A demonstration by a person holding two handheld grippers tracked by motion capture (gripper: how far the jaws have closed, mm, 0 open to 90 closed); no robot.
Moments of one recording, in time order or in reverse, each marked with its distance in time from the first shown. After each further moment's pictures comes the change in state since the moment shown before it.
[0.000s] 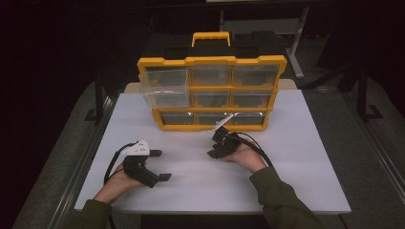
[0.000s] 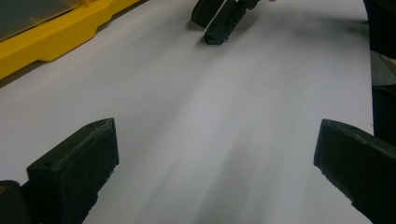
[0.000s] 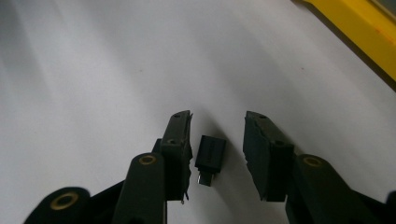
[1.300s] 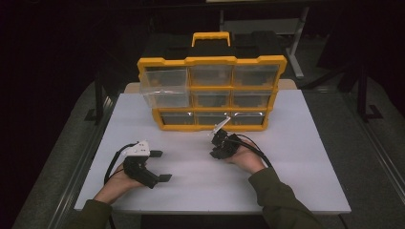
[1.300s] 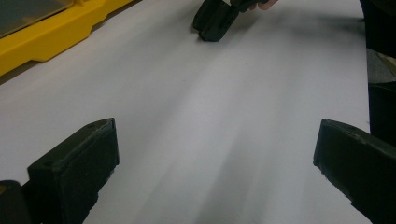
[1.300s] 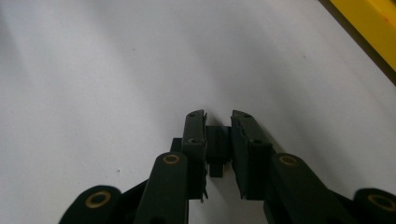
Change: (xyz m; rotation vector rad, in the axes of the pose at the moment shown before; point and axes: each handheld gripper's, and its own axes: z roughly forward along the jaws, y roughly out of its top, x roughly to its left) left arm -0.001 0.000 0.001 0.006 -0.011 0.006; right arm 0.003 -0.003 0.003 0.040 -0.046 -0.063
